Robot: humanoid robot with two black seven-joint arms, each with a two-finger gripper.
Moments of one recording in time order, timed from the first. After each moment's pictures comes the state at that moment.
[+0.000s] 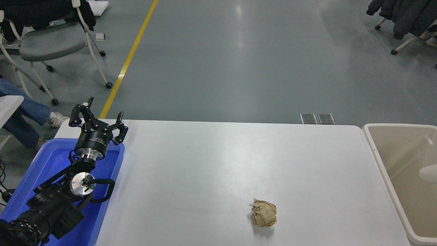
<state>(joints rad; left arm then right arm) -0.59 0.29 -0.81 -0.47 -0.06 -0.51 -0.60 0.60 -0.60 -0.16 0.01 -0.27 0.26 0.27</state>
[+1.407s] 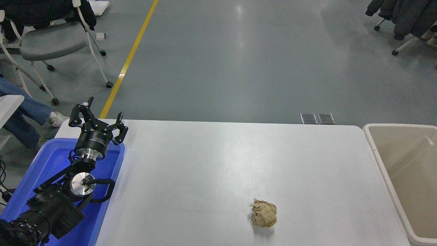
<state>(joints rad) -0.59 0.29 -0.81 -0.47 -0.06 -0.51 -0.60 0.63 -0.51 -0.13 -0.05 -0.22 -0.07 0.21</state>
